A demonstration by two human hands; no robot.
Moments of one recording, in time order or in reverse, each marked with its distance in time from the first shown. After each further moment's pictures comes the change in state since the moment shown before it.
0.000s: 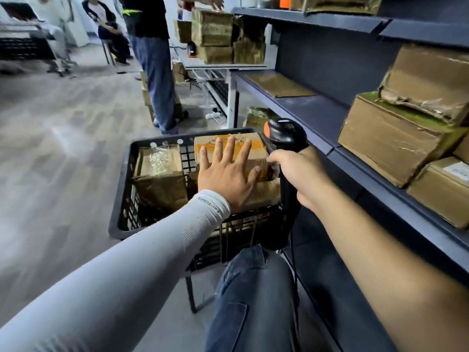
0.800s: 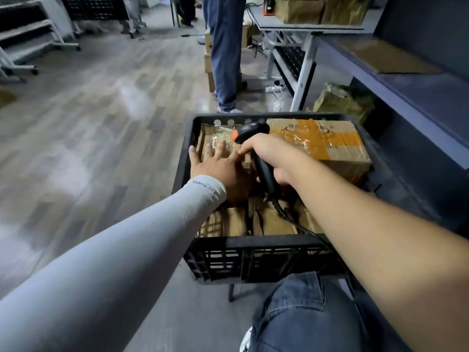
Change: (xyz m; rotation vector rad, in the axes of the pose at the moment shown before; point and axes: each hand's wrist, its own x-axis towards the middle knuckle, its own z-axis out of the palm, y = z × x) left_hand 0.025 -0.182 0.037 0.134 -0.401 -0.366; right_hand 0.076 0.009 0.221 -0.161 -0.568 0.286
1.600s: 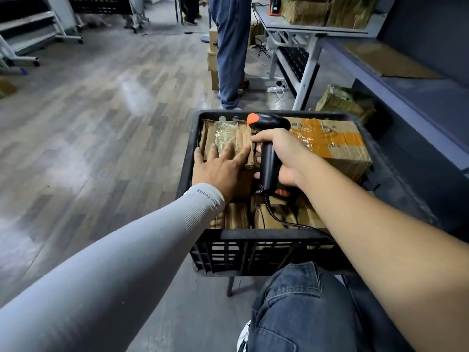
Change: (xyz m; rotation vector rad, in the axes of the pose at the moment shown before) left_hand -0.024 -0.010 0.019 0.027 0.190 0.074; right_hand -0.030 0.005 -0.005 0.223 -0.061 0.024
